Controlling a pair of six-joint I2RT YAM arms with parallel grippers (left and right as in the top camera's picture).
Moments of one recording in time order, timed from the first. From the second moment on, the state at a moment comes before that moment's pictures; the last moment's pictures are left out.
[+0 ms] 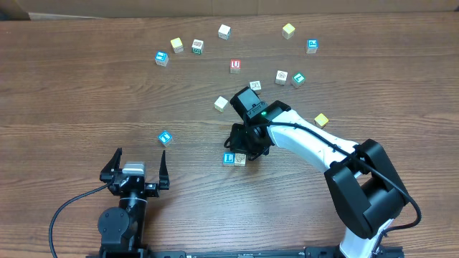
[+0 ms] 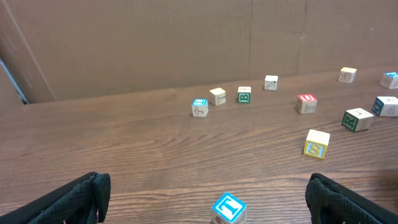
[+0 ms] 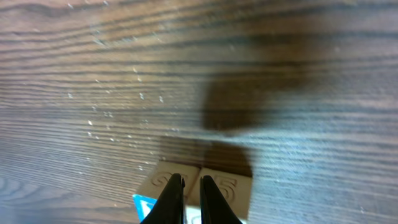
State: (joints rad) left arm -0.02 0.02 0.01 -0.08 0.01 0.08; right arm 0.63 1.92 1.27 -0.71 -0.24 0.78
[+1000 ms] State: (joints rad) left arm -0.02 0.02 0.01 -0.08 0.01 0.08; right arm 0.77 1.92 1.27 -0.58 -0.28 0.82
